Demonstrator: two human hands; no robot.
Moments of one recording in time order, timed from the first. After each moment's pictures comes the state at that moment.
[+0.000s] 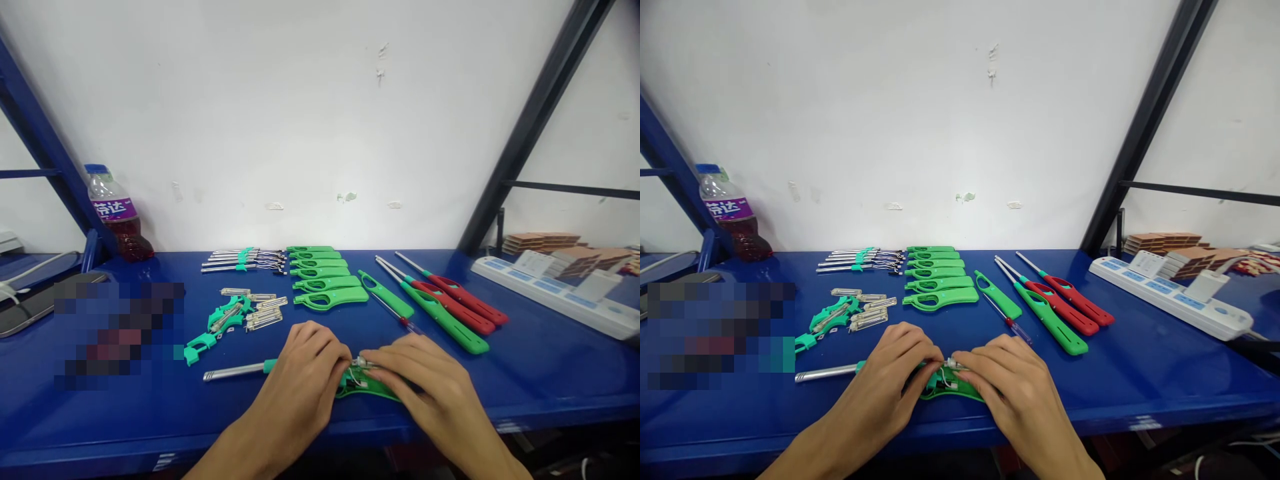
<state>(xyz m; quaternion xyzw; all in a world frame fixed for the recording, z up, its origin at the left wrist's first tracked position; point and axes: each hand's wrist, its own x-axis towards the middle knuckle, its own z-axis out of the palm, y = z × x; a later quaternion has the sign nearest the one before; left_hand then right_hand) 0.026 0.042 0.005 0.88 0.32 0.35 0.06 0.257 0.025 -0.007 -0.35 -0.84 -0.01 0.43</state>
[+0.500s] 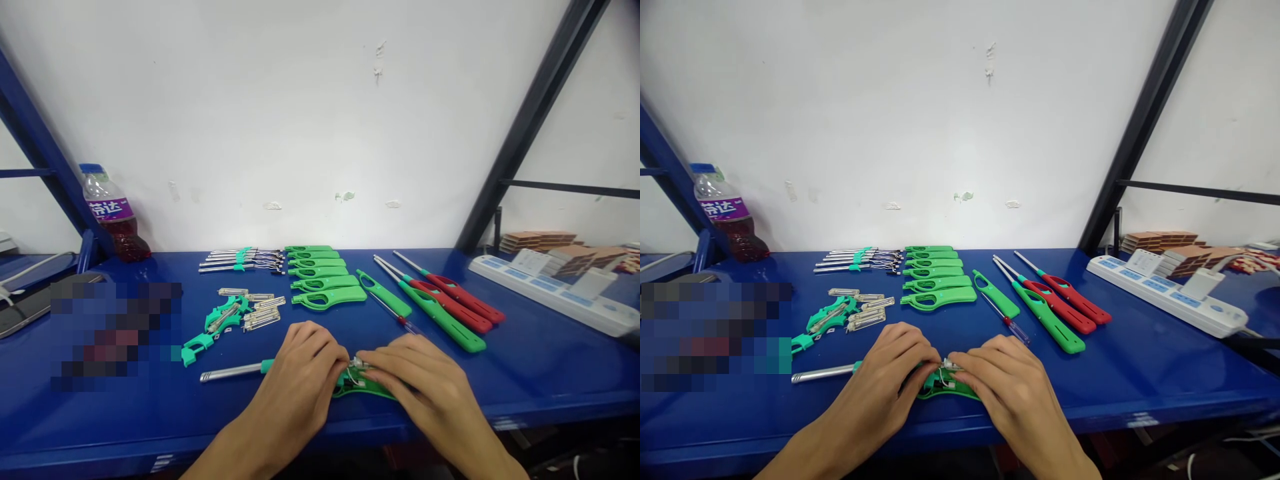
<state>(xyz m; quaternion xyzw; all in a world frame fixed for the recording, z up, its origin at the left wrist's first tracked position) 0.024 0.044 0.005 0.88 0.31 0.36 0.04 0.258 0.025 -0.008 -0.35 -0.83 -0.02 0.42</state>
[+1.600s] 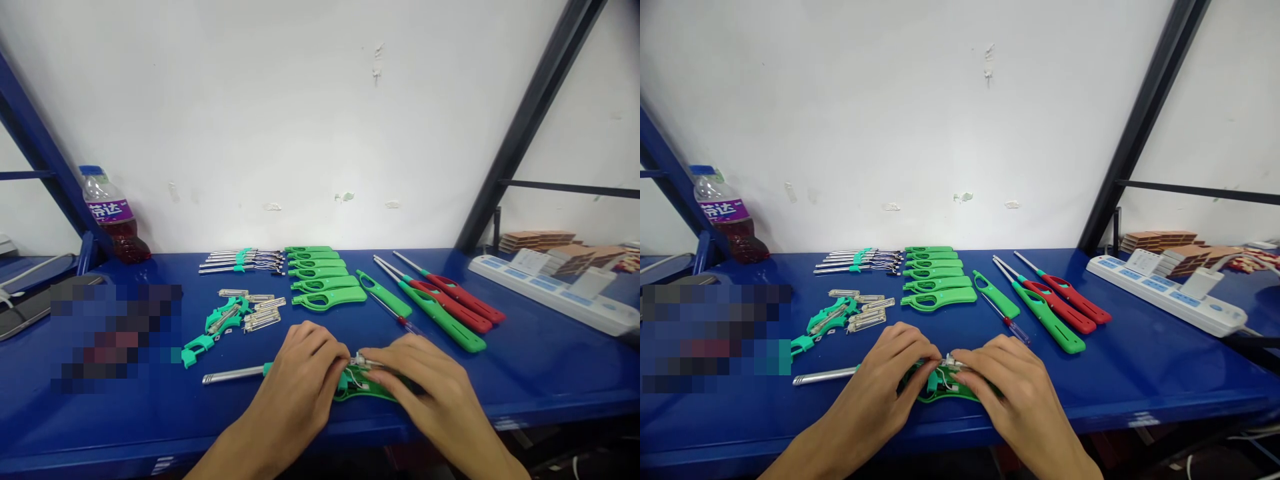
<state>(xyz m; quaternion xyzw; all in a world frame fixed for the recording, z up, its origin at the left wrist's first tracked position) 0.025 0.043 0.005 0.87 0.32 0.36 0.08 0.255 0.024 -0.005 -0.35 -0.83 -0.01 0.44</state>
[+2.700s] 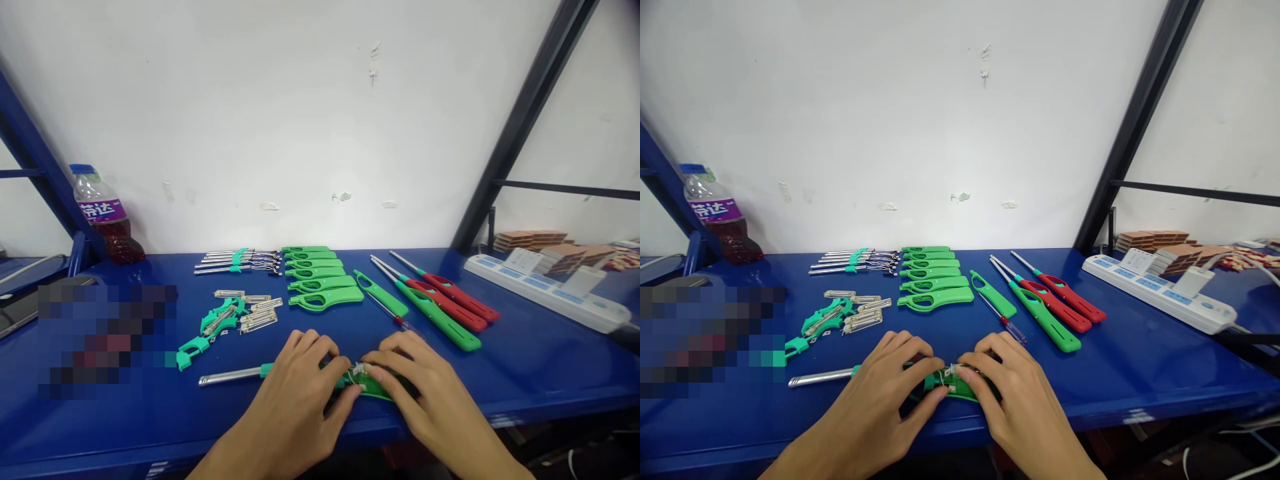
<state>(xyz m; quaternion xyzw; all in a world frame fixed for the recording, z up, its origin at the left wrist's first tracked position) 0.026 0.030 0.008 0.89 0.36 0.28 0.06 0.259 0.018 -0.007 -0.48 -0.82 0.11 0.31</state>
